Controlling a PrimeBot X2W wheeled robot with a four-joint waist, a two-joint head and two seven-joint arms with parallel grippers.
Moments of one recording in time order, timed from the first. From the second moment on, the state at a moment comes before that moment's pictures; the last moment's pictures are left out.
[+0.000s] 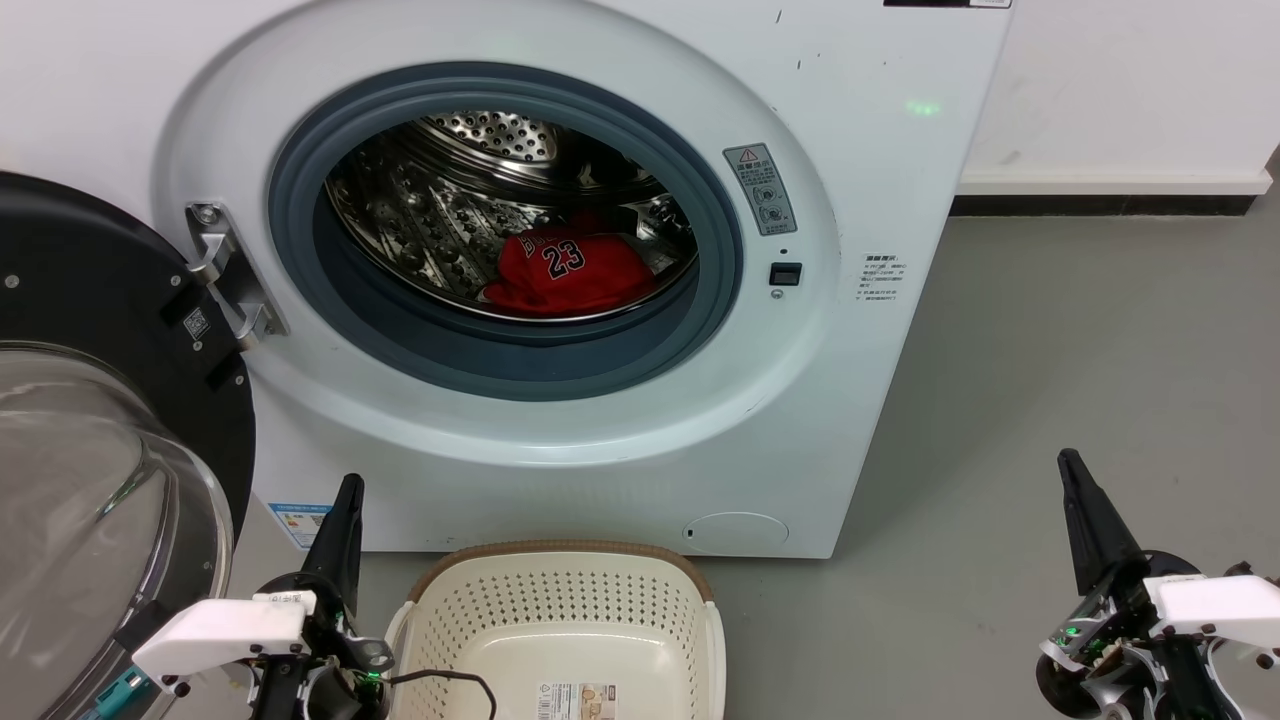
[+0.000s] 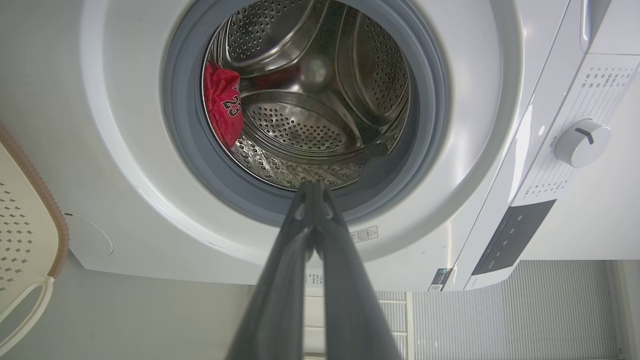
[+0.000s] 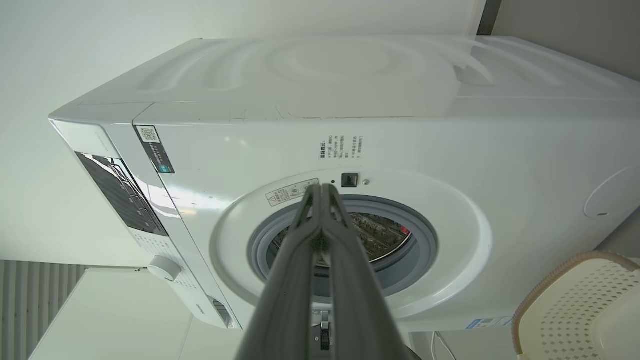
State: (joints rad) left arm -0.11 0.05 0.11 0.25 -1.61 -0.13 0.11; right arm -0.10 -0.05 -0.11 0.25 1.62 0.13 0.11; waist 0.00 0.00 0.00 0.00
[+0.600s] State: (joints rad) left arm -0.11 0.05 0.11 0.25 -1.61 -0.13 0.11; right arm -0.10 -0.05 -0.11 0.25 1.62 0.13 0.11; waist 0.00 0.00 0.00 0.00
